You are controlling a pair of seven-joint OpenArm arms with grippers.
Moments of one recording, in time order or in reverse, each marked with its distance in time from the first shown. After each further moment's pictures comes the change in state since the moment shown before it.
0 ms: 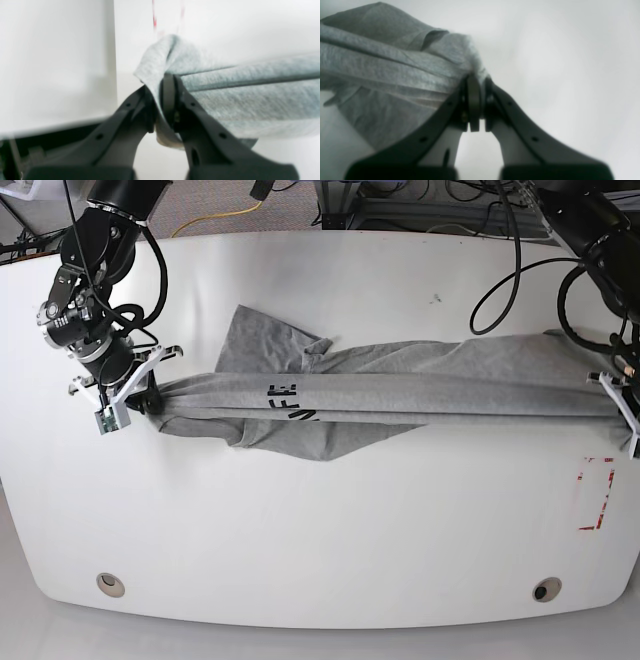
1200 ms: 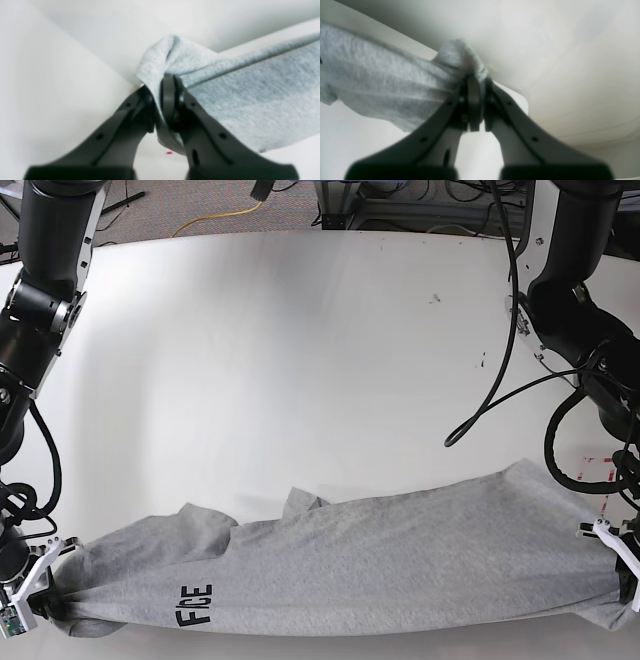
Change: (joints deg) left arm -30.1 5.1 10.6 0.0 0.7 -0.1 0.2; right arm 43.5 21.7 -14.0 -15.4 1.5 0.4 -2.6
